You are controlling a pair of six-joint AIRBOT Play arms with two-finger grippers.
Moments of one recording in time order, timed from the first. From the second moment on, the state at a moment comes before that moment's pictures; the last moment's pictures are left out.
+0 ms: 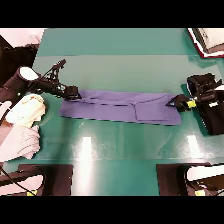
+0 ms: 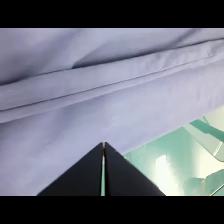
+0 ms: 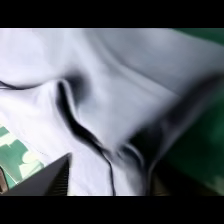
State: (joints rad) left arm -0.09 -1.36 1.13 0.89 -1.10 -1.27; right arm -0.42 -1.64 1.09 -0.82 1.39 1.01
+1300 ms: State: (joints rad) left arm -0.48 -1.86 1.60 0.88 -0.95 -1.39; right arm 0.11 -1.48 1.77 -0.72 1.51 1.35
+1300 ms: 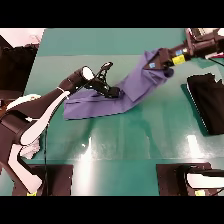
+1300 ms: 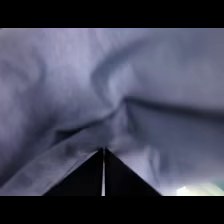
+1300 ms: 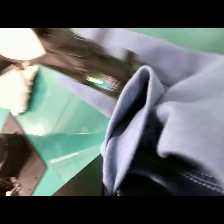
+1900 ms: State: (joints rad) left arm -0.48 -1.83 1.62 1.01 -0.99 -1.41; right arm 0.33 -1.67 1.98 -0.71 1.50 1.39
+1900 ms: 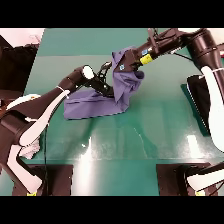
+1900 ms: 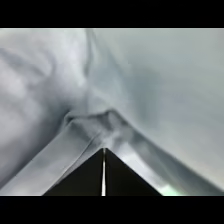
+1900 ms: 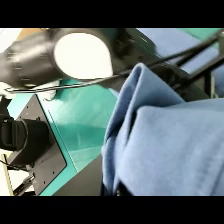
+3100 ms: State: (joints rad) left arm 0.08 -1.34 1.62 1.17 -1.35 -1.38; right arm 0.70 -2.02 2.07 -0.56 0.97 1.18
